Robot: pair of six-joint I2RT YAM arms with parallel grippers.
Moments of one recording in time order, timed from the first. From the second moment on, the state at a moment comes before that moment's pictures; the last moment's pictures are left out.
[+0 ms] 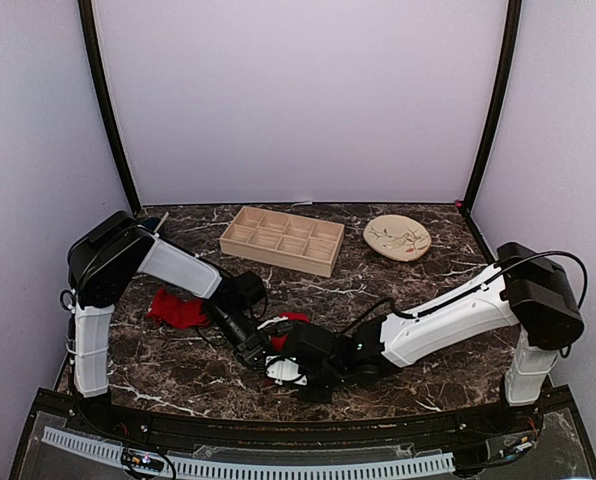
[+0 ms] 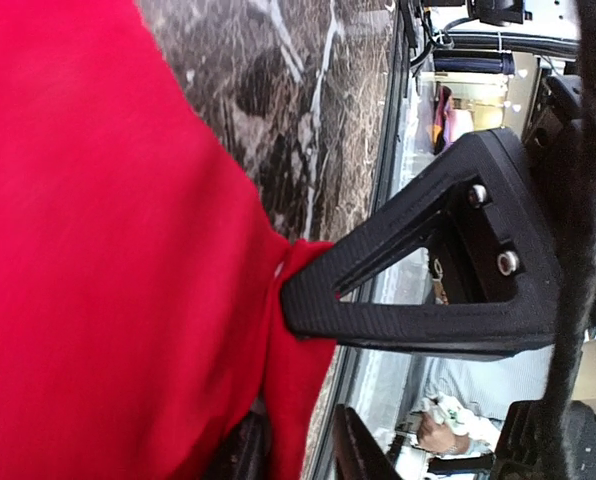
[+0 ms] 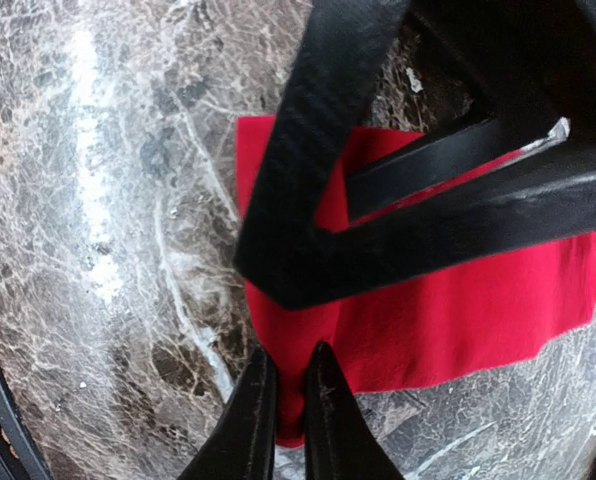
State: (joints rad) left arm -0.74 2.11 1.15 -0.67 1.10 0.15; right arm 1.34 1.87 1.05 -0.21 0.17 -0.24
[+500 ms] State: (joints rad) left arm -0.65 1.96 1.08 -0.58 0.92 0.07; right arm 1.32 1.87 1.06 -0.23 0.11 -0.19
